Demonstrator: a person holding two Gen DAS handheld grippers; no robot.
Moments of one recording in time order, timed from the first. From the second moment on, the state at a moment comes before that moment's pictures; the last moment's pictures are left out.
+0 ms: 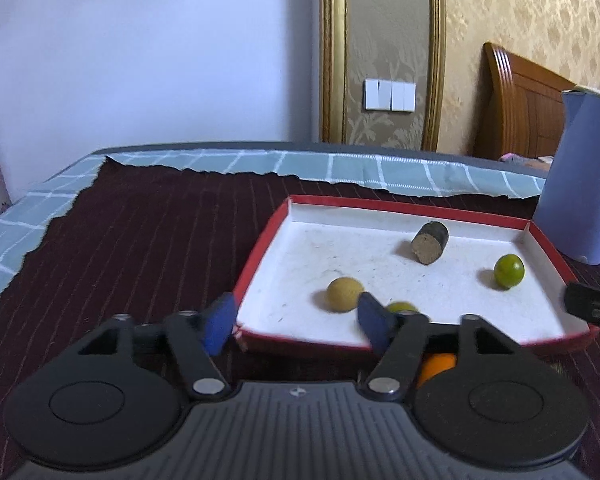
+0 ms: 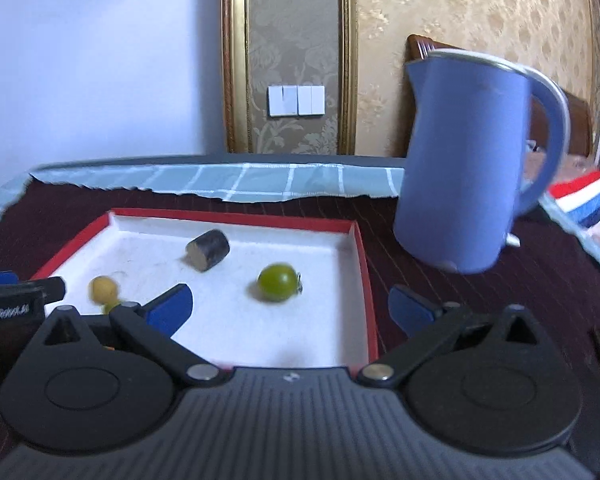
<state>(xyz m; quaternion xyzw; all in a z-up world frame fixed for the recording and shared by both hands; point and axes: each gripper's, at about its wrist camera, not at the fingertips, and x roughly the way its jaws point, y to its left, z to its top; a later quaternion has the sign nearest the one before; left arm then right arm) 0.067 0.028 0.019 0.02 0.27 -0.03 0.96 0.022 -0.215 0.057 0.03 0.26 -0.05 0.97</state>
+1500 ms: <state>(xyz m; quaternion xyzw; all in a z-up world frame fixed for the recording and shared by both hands) 0.028 0.013 -0.023 0.06 0.29 -0.11 0.95 -0.012 -0.219 0.002 -0.01 0.32 0.03 0.95</state>
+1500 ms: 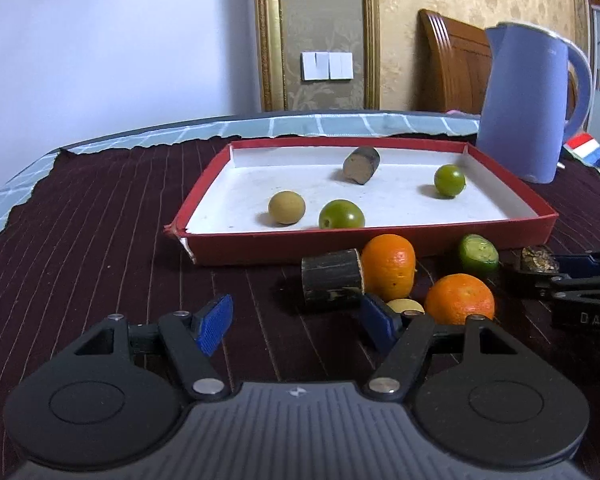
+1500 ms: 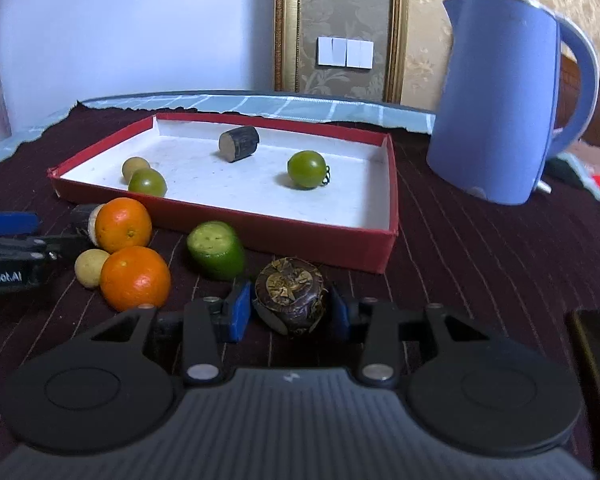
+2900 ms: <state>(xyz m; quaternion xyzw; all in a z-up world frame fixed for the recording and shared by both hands) 0.059 -0.001 -0.025 0.04 0.32 -0.10 0.94 -0.019 -0.223 0.002 0.00 0.31 0.03 0.95</state>
